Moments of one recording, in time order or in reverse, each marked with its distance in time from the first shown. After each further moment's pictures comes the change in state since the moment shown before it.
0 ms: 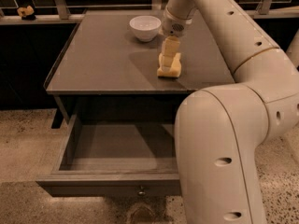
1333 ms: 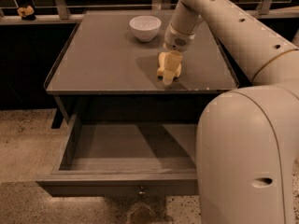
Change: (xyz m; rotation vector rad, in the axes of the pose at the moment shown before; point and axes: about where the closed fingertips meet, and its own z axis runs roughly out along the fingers) arm 0.020 0.034 0.025 -0.044 0.007 0.094
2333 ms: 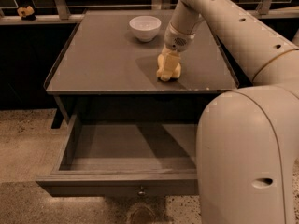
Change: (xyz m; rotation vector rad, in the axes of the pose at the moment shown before) arm 0.000 0.000 0.000 0.000 0.000 0.000
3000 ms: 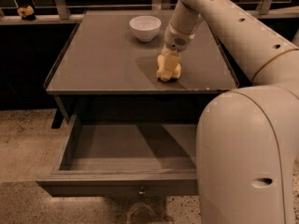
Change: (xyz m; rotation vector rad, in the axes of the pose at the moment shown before) arm 0.000 0.000 0.000 0.000 0.000 0.000
